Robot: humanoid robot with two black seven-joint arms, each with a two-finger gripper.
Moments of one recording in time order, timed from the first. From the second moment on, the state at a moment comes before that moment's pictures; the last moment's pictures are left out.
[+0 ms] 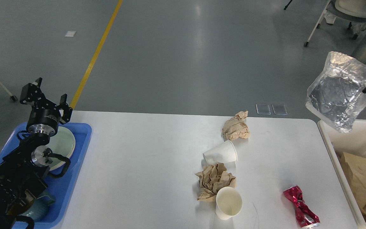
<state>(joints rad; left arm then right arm) -0.77 0.22 -0.72 -0.19 -0.06 -0.38 -0.57 1.53 -0.90 -0.94 0.80 -0.08 0.31 0.06</state>
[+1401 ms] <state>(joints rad) -0.77 0.22 -0.72 -0.19 -0.06 -0.38 -0.57 1.51 -0.44 -1.15 0.60 0.01 0.34 0.06</state>
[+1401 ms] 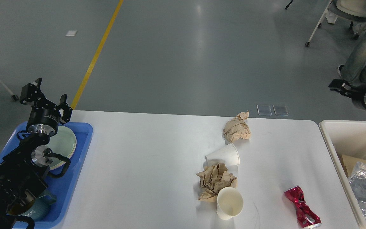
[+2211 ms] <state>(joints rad) -0.77 0.22 -0.72 -0.19 -0.06 -0.38 -0.57 2.00 -0.24 -1.16 0.91 0.03 0.96 0.07</state>
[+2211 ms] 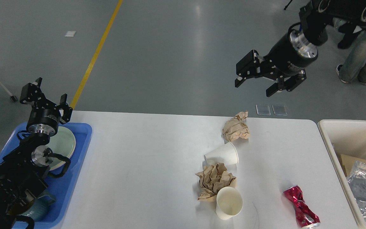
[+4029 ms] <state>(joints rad) -0.77 0.22 -0.72 -0.19 -0.06 -0.38 -0.57 1.20 -0.05 -1.01 0.72 0.73 0.21 0.00</state>
